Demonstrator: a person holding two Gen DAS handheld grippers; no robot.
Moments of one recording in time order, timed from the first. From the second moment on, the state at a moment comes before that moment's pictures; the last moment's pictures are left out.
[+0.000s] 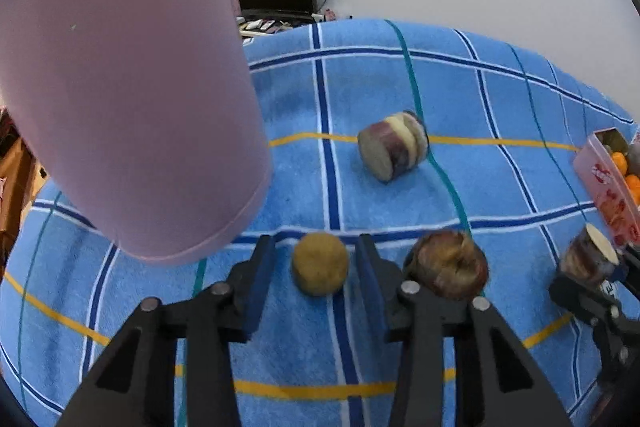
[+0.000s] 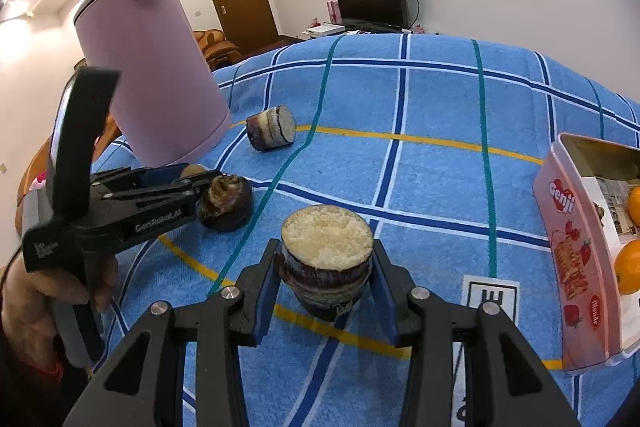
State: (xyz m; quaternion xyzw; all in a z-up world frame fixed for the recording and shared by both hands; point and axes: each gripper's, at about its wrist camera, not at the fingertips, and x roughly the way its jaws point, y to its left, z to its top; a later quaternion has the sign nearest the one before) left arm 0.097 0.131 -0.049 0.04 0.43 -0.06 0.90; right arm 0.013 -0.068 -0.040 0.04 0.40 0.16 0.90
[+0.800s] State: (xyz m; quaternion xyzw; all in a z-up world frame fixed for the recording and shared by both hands) left arm 0.025 0.099 -0.002 0.02 0.26 -0.02 0.97; right arm -0.017 -0.063 -0.005 -0.06 0.26 0.12 0.96
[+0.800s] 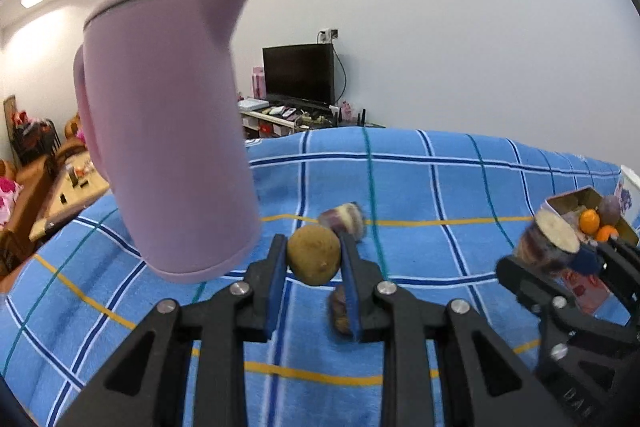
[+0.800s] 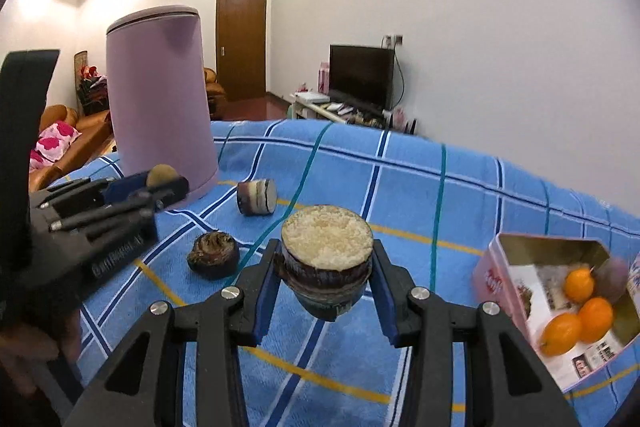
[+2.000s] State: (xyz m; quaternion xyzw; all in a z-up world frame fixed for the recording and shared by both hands) left arm -0.011 0.001 0.002 0.05 0.25 -0.04 0.97; right arm -0.056 -0.129 0.001 -0.07 0.25 0.08 0.96
